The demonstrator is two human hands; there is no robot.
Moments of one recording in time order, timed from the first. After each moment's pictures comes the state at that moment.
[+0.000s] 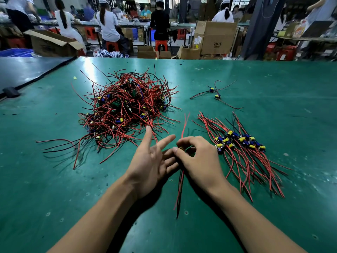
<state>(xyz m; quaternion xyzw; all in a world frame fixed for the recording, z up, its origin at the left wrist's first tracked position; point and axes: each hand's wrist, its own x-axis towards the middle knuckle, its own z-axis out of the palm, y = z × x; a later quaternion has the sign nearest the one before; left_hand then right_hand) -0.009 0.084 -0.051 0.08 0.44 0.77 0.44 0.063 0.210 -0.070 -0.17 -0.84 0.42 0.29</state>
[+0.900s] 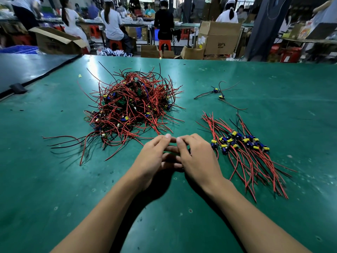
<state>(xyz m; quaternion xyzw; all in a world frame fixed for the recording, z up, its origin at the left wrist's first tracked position) -0.011 0.085 -0.054 0.14 0.57 0.75 0.31 0.051 0.201 -0.068 -0.16 -0.91 0.28 0.25</state>
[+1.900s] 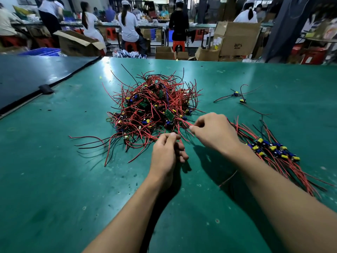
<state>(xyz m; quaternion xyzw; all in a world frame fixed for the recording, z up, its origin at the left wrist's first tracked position) -0.033 0.083 -0.057 0.05 0.55 0.82 0.17 -0.014 0.215 -0.009 -0.22 -0.94 0.21 0.13</state>
